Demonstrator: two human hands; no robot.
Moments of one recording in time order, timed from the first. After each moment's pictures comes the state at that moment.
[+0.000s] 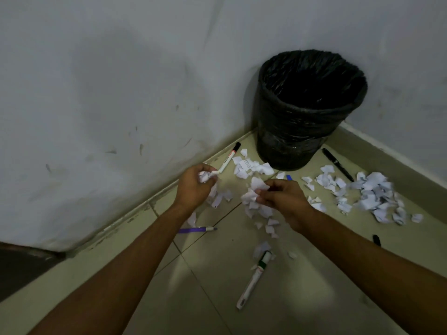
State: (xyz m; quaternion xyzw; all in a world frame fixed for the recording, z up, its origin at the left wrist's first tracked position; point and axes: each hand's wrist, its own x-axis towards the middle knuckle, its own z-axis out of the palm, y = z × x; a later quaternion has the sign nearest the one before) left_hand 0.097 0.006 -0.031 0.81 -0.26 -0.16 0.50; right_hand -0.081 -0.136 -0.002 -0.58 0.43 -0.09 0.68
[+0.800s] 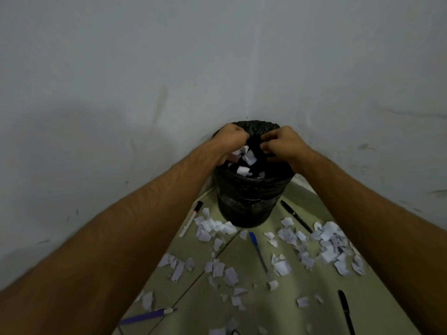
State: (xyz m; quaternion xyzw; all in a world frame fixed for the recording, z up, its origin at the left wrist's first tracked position) left_hand 0.098 -0.242 0.162 0.76 -0.30 -0.35 0.46; right_hand -0.016 -0.339 0.144 -0.77 0.45 -0.18 0.42
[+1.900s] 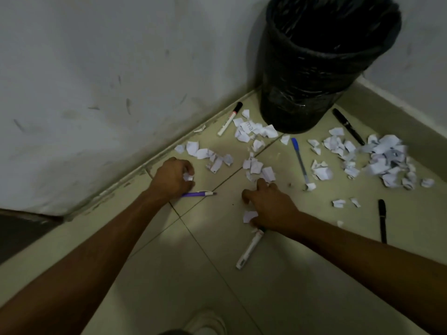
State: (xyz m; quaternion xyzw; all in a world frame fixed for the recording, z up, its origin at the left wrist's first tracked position) left_hand 0.119 0.071 -0.087 0.90 -0.36 -0.21 0.13; right_hand -0.103 -0.086 -0.066 -0.94 0.18 0.26 0.15
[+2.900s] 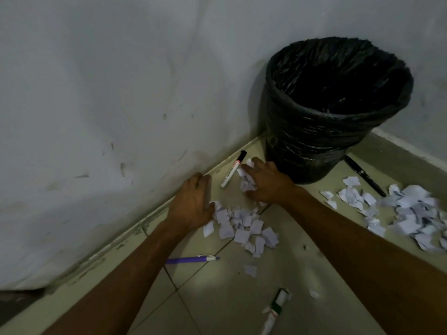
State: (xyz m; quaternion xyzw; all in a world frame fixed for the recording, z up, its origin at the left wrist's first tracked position) left_hand 0.148 -0.009 -0.086 0.88 -0.45 -0.10 0.12; right_hand 0.034 -0.217 -0.079 -0.96 0.20 0.14 0.16
